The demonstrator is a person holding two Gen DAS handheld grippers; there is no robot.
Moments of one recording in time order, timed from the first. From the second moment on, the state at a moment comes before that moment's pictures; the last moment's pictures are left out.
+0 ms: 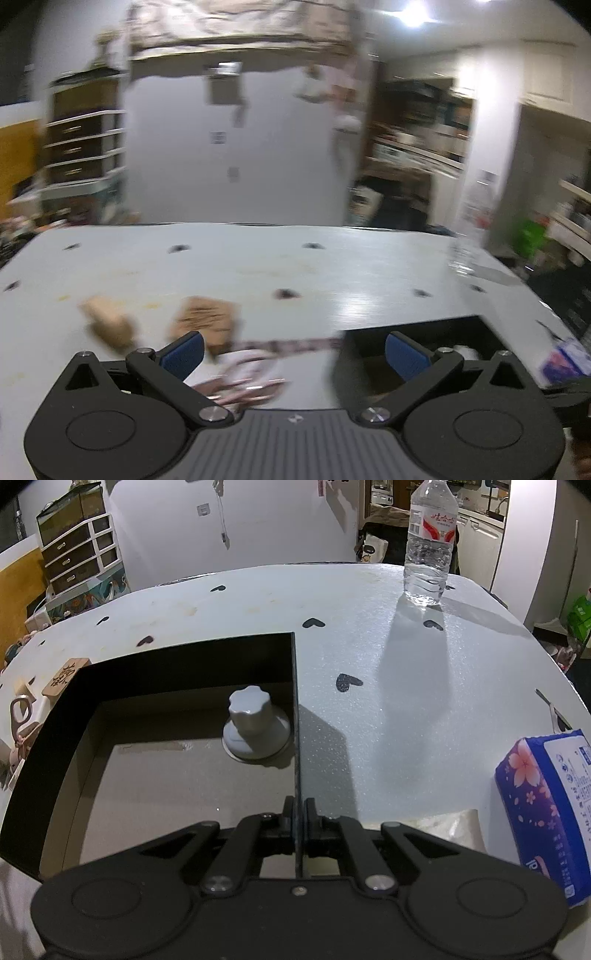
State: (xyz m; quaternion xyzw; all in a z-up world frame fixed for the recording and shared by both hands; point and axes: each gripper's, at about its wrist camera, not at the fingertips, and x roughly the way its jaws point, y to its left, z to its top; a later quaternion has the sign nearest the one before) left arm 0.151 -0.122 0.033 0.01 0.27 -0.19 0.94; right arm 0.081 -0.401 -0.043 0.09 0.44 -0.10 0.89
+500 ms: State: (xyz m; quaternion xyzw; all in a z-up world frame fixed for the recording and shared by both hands) left arm 0.168 -0.037 -0.012 0.00 0.27 -0.05 0.96; right arm 0.081 -0.400 -0.043 0.09 0.44 -0.10 0.89
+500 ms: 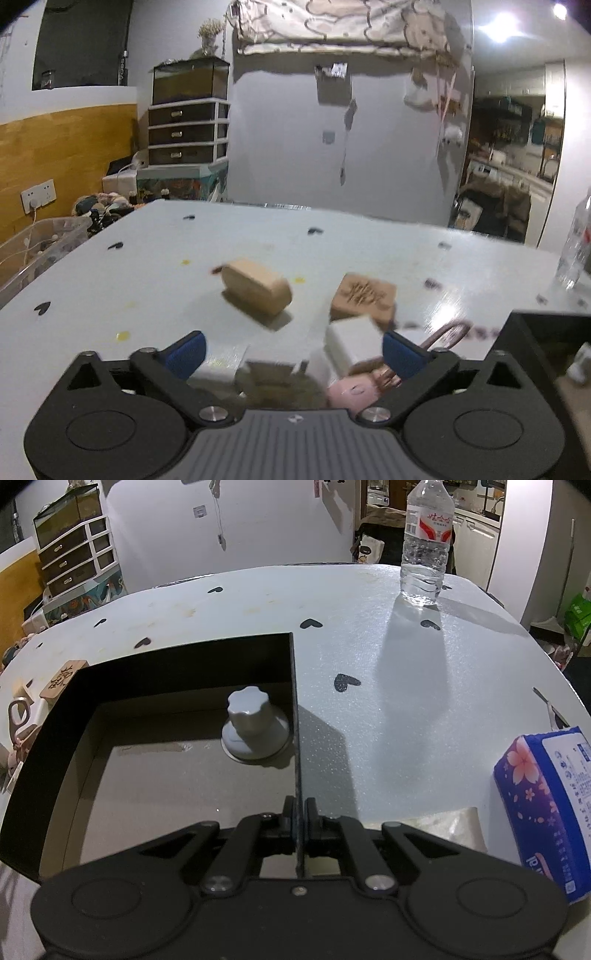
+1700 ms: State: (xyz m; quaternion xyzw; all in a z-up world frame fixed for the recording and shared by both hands) left arm 0.151 -0.150 0.059 -0.08 0.29 -0.38 0.87; right arm 0.079 -0.404 -0.043 0.10 0.43 -0.10 0.89
